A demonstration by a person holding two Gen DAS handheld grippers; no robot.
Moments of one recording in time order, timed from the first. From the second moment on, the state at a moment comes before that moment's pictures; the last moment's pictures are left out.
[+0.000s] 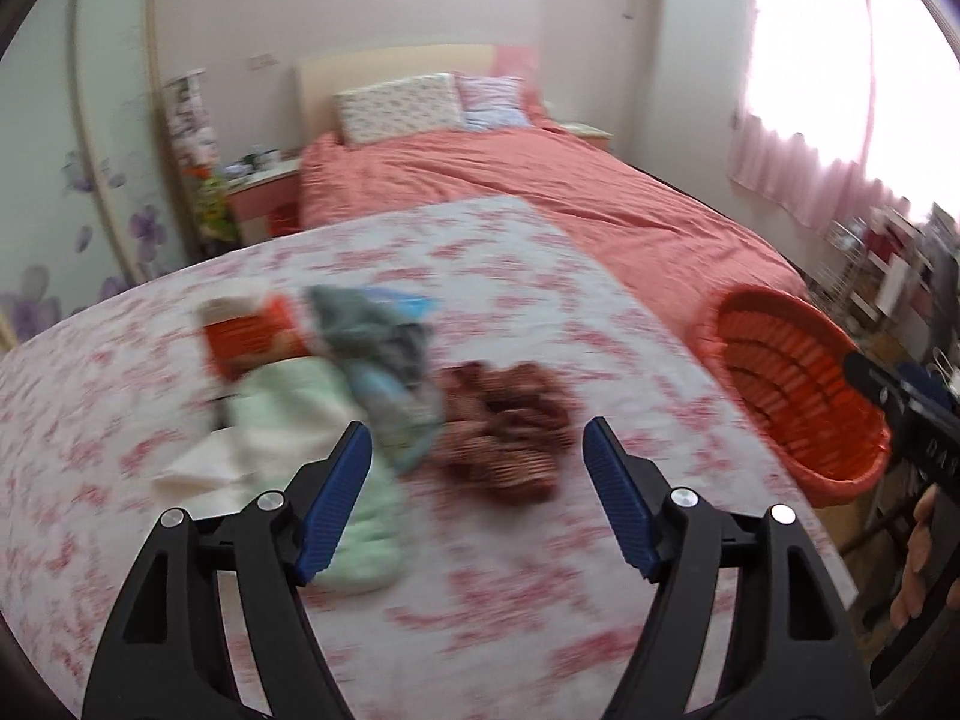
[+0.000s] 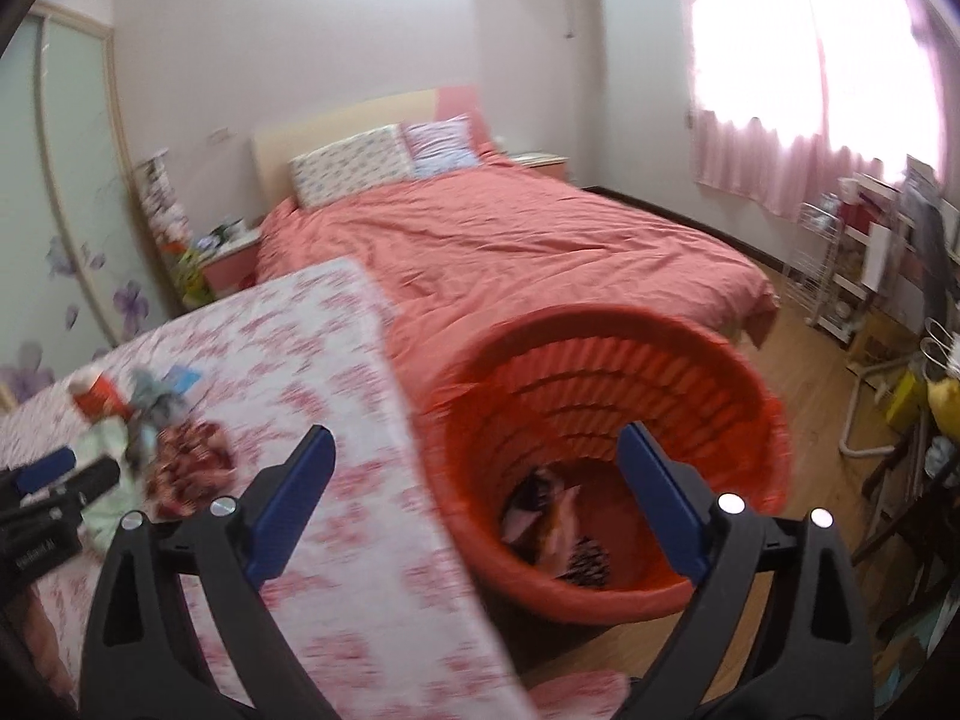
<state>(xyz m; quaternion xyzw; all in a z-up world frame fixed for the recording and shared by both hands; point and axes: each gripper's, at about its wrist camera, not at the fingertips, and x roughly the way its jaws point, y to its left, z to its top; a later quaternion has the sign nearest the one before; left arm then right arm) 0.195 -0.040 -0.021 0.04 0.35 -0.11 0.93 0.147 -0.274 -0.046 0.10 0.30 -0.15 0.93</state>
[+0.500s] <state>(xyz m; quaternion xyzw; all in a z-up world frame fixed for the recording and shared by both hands) 0.200 0.082 -0.037 -0.01 0.36 0.00 0.93 0.234 -0.141 -0.081 0.09 0.39 -0.02 0.92</state>
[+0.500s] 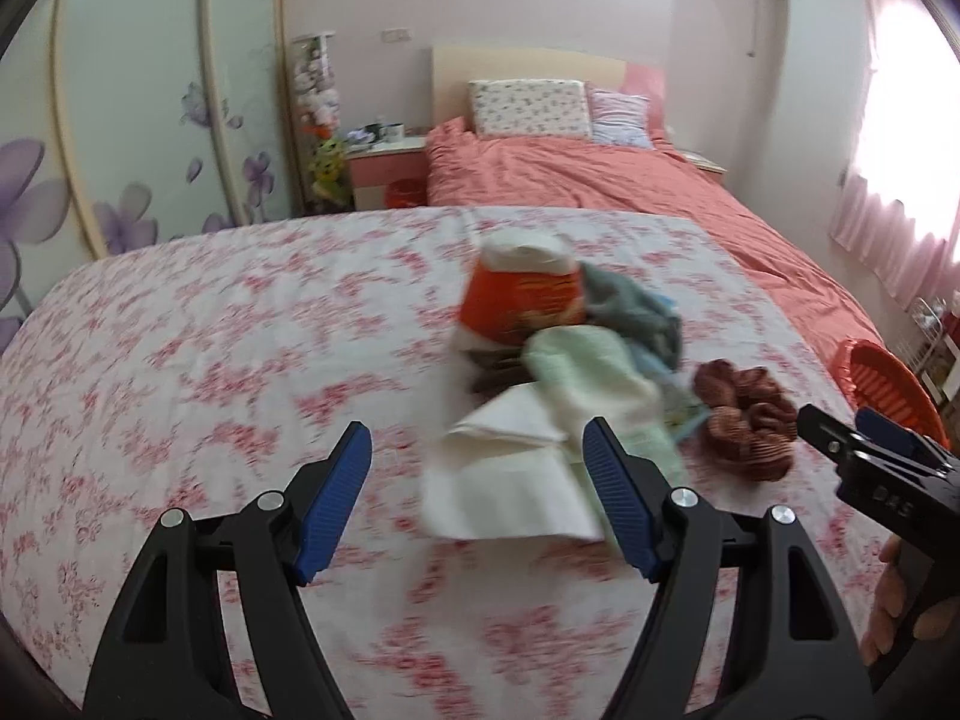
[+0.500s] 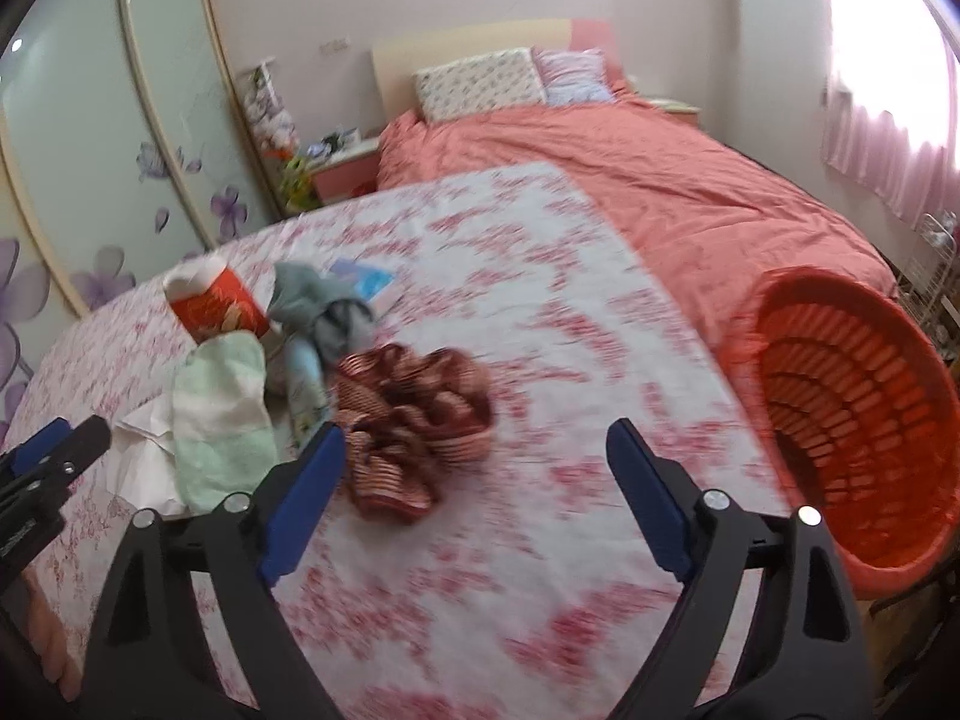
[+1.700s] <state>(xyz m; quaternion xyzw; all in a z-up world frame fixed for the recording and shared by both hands) 0.223 0.076 -0.081 -0.08 0.43 -0.06 0.90 0.251 -0.127 -0.105 0.05 0.43 -0.03 0.90</state>
